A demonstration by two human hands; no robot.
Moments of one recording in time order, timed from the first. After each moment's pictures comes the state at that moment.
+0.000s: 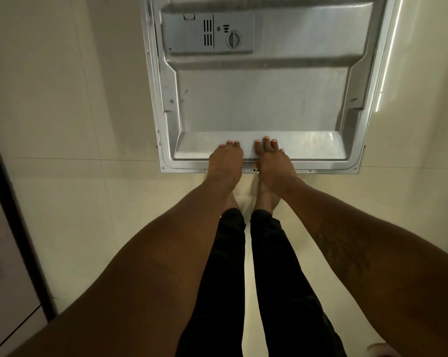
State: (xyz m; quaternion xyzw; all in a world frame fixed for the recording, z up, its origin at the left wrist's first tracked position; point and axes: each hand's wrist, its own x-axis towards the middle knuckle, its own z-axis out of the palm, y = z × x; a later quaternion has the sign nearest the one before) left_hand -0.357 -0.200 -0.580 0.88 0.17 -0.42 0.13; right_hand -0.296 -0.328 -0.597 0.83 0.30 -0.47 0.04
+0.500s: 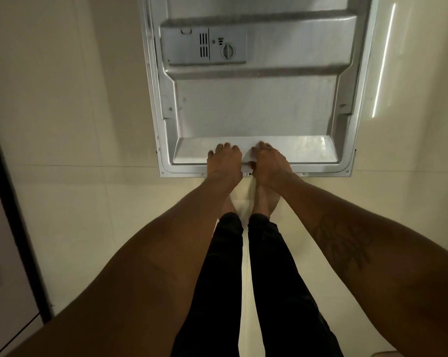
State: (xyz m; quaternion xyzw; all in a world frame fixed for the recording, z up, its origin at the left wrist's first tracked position) left_hand -0.345 -0.203 -0.565 0.89 0.18 -0.41 0.12; right_hand -0.282 -0.318 -0.575 0.84 0.25 -0.48 -0.04
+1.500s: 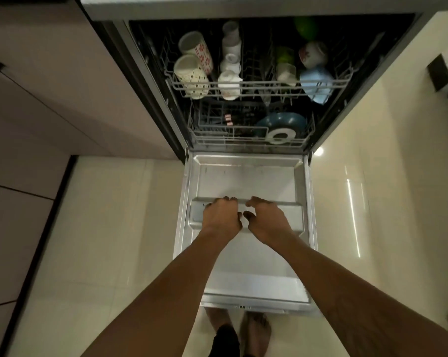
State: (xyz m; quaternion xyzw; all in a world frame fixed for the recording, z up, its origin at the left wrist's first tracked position) left_hand -0.172 -0.106 -0.307 0.95 0.23 -0.16 0.13; right_hand -0.104 -0.227 -0.315 0.90 0.27 -0.27 -0.20
